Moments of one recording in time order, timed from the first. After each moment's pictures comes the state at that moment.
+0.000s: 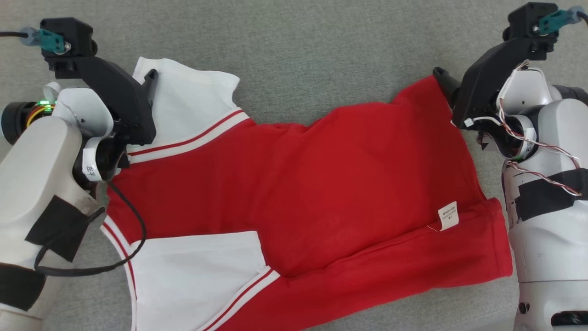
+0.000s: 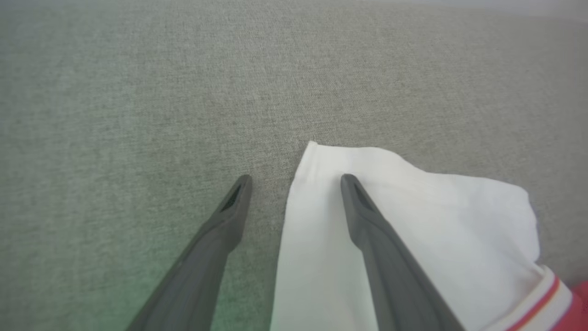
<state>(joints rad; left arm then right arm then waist) -1.03 0.43 -0.59 0.56 -0.85 0.13 0.45 -0.93 -0.10 -0.09 0.52 0.18 0.13 0.76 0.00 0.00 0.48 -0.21</state>
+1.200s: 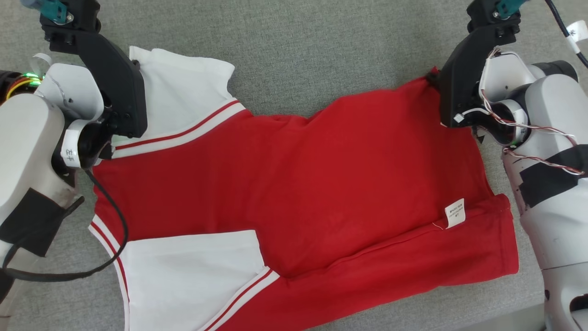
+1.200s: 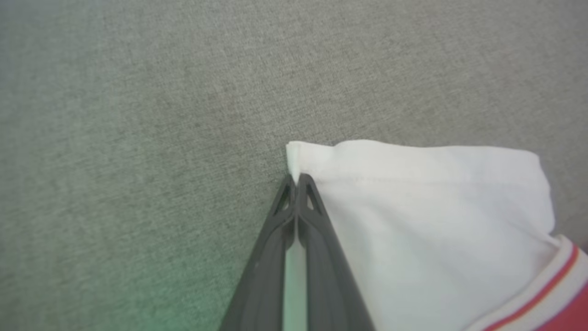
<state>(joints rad) -1.10 0.53 -0.67 0.41 -0.84 0.13 0.72 -1.02 -0.22 0.21 0.60 0.35 0.13 0.87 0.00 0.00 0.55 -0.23</state>
